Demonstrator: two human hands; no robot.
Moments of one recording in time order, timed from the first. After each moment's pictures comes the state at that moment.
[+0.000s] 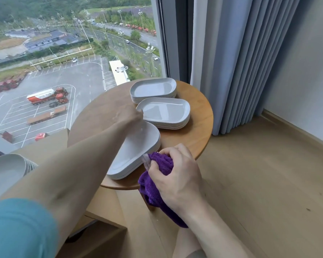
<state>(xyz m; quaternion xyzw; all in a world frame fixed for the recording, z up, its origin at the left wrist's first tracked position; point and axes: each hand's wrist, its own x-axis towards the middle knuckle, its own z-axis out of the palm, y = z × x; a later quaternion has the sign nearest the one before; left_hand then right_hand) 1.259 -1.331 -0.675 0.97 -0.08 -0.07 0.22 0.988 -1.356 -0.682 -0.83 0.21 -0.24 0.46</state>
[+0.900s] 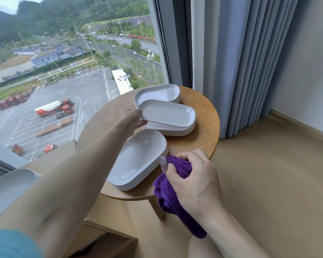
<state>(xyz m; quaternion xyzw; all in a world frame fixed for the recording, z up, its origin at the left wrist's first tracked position) 1.278 -1.332 -0.662 0.78 0.04 -0.15 0.60 0.993 -1.366 -0.686 -0.79 0.25 -0.28 0.49</state>
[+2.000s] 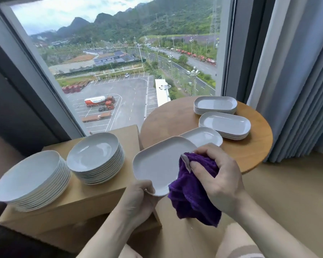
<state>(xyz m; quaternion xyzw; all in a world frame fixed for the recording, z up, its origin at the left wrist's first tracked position) 1.015 -1.076 -0.646 0.46 0.10 -0.25 0.84 0.961 -1.271 -0.622 -0.77 -0.06 -0.27 0.57</state>
